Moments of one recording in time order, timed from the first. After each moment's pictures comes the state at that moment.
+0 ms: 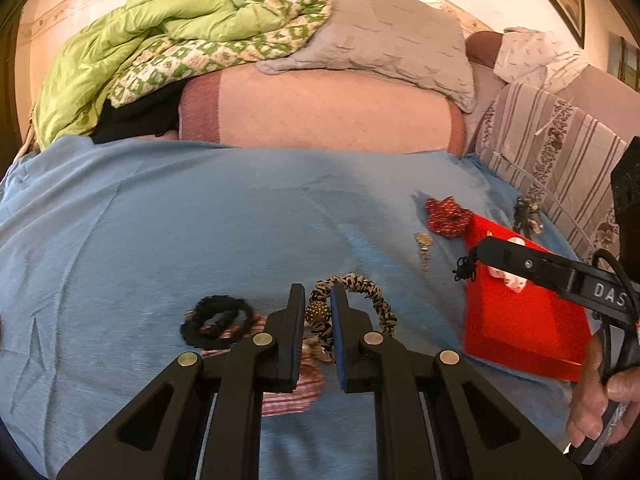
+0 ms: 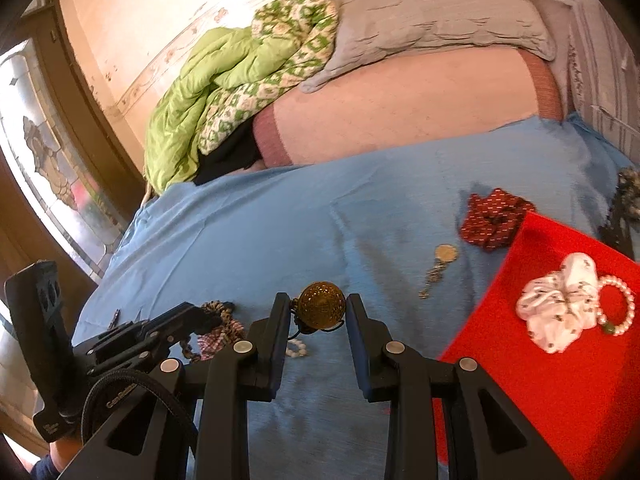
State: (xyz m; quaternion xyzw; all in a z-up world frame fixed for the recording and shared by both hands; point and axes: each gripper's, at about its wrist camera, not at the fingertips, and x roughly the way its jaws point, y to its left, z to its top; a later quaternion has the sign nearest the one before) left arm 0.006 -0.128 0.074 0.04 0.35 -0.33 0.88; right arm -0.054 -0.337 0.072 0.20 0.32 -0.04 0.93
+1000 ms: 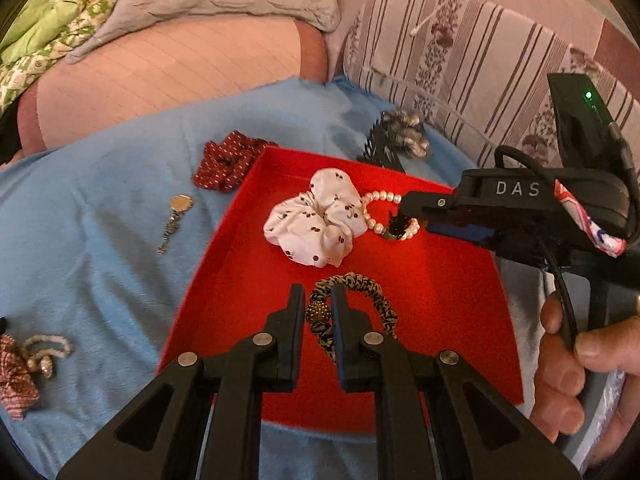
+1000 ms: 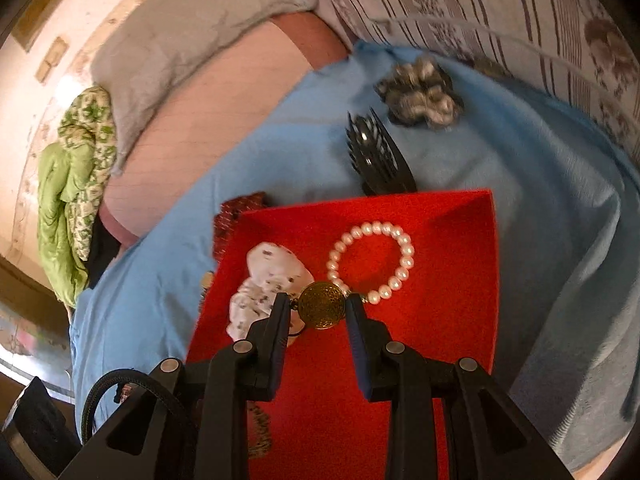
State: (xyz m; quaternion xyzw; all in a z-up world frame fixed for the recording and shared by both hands) left arm -0.093 -0.345 0.040 0.12 0.40 -0.46 0.78; right arm -0.168 -0.523 0.041 0.38 0.33 -0.25 0.83
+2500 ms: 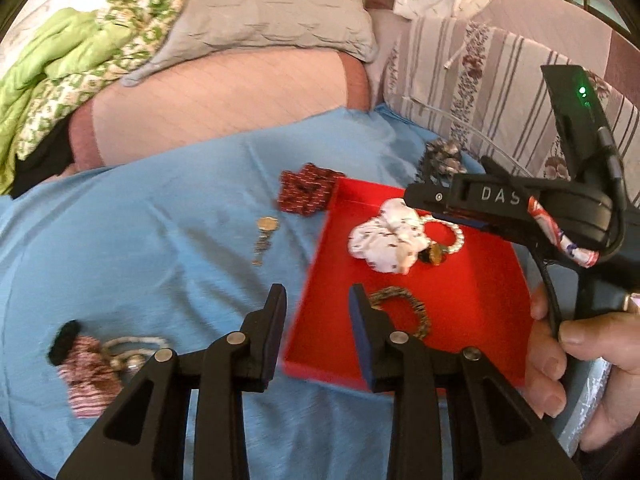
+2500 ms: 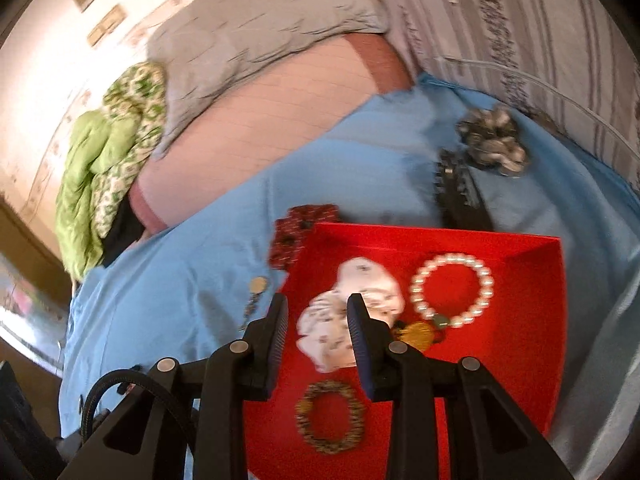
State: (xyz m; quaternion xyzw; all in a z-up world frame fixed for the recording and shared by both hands) left arm -0.075 -0.276 0.082 0.13 0.36 -0.41 0.83; right arm -0.124 -0.469 0.070 0.30 0.31 -0.21 0.88
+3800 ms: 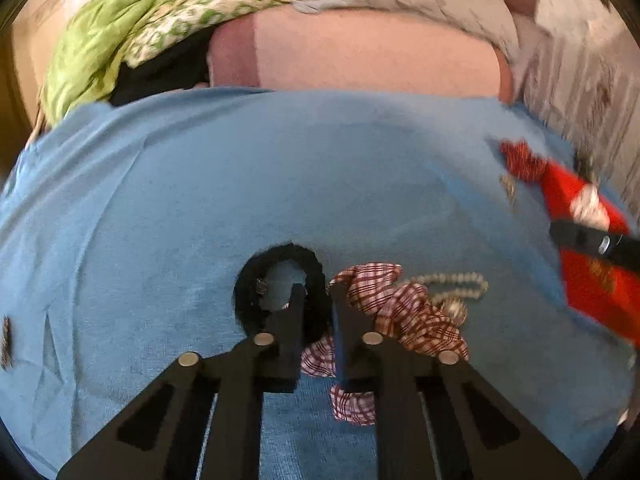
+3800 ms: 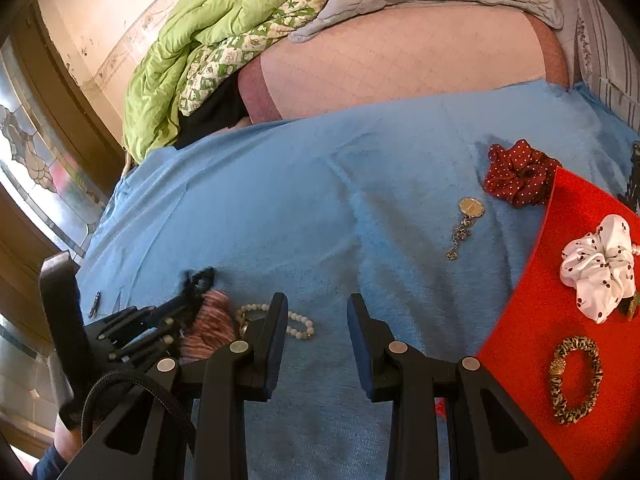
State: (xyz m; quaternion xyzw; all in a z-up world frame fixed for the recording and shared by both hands) left arm 0.061 -0.094 0.017 0.09 0.41 -0.27 0.87; right arm -0.016 -0.312 0.036 0.20 0.39 -0.05 0.90
